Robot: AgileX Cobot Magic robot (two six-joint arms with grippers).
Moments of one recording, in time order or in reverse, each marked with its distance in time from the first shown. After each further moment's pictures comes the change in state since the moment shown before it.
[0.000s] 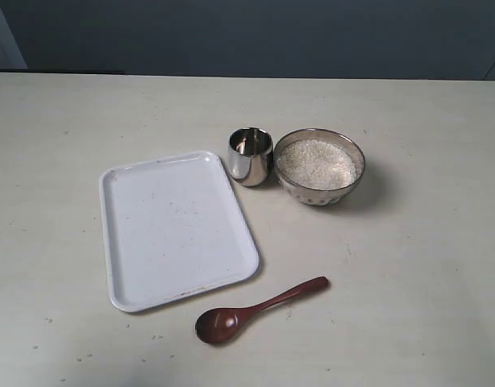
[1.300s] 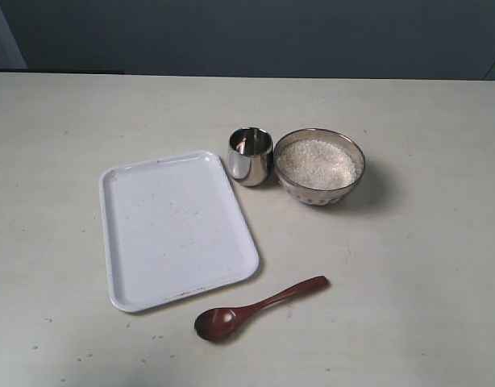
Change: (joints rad) left arm 0.000 0.000 0.000 0.000 0.000 0.000; right arm 0.000 0.029 -0.322 -0.012 -0.219 0.202
